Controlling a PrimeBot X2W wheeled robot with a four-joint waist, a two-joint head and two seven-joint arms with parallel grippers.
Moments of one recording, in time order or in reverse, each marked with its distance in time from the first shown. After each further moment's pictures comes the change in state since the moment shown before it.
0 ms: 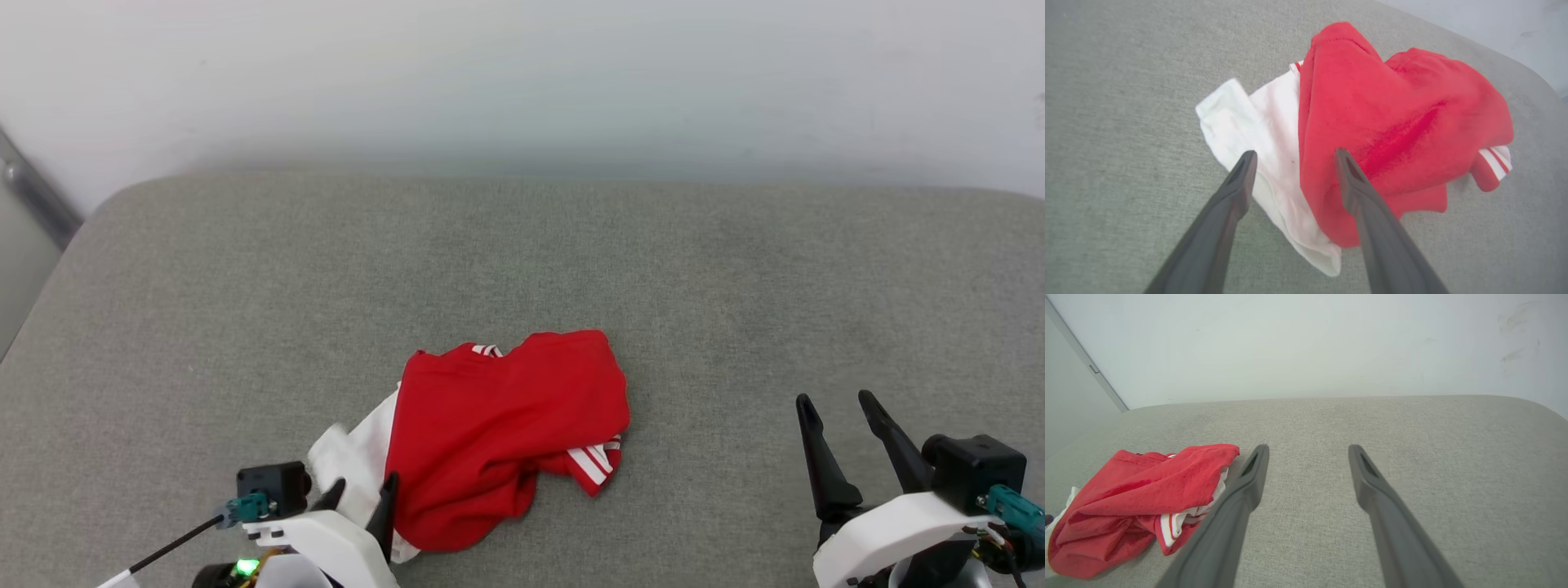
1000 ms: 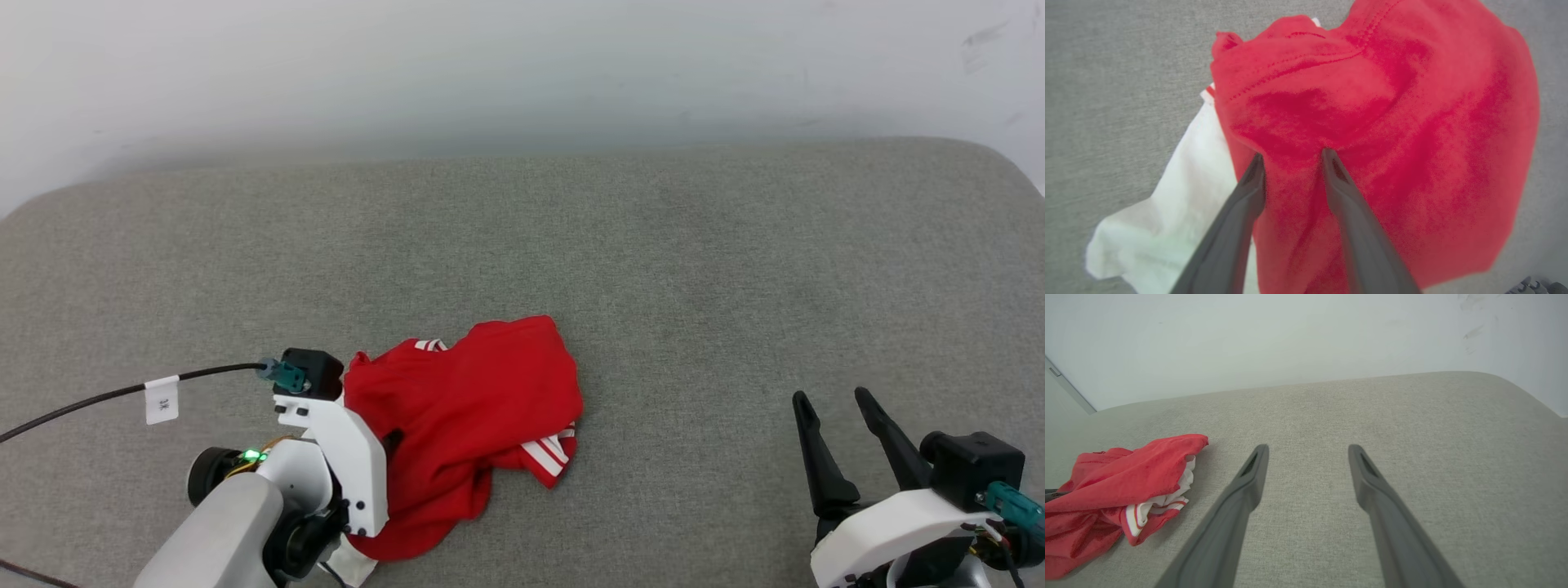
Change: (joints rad) left arm -0.317 0.089 -0.115 0.179 0.003 -0.155 0.338; right arm 0.001 0.000 0.011 -0.004 0.011 0.000 0.007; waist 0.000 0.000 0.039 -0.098
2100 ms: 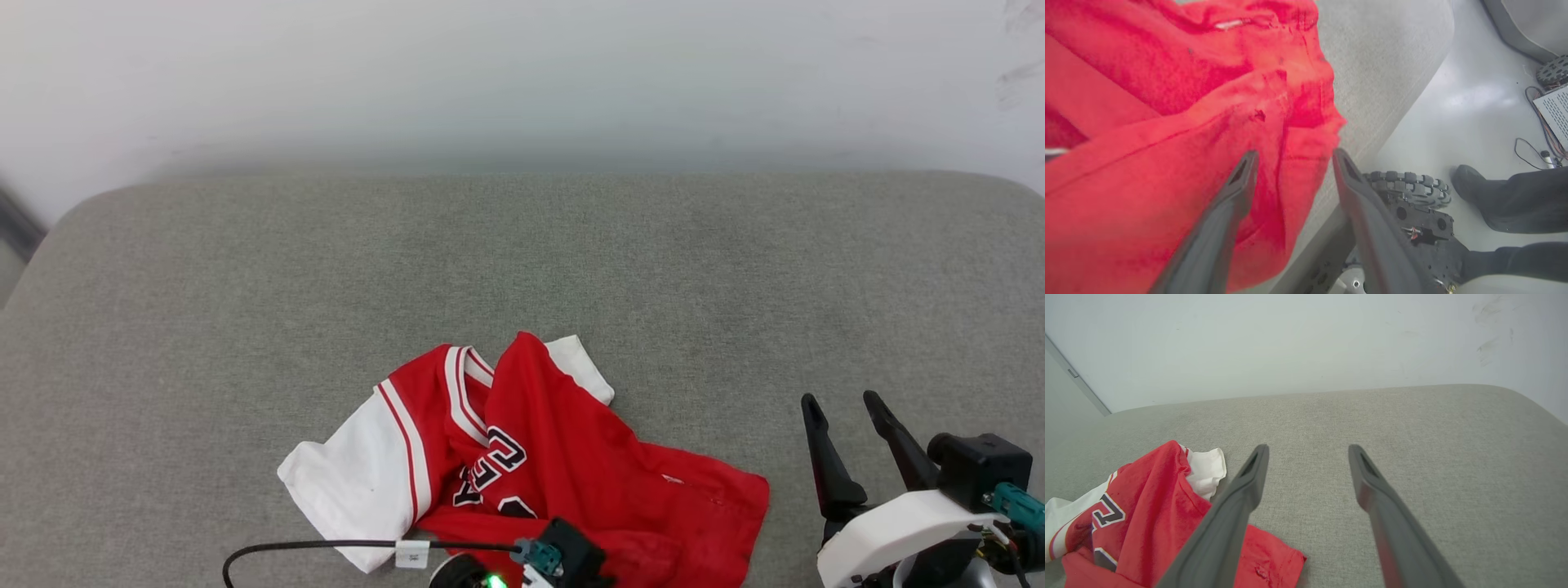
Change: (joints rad) left arm 0.167 -0.191 -0.372 -0.185 0.132 -0.114 -0.115; right arm 0.001 0.000 -0.021 0.002 -0.003 0.000 0.006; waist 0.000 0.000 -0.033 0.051
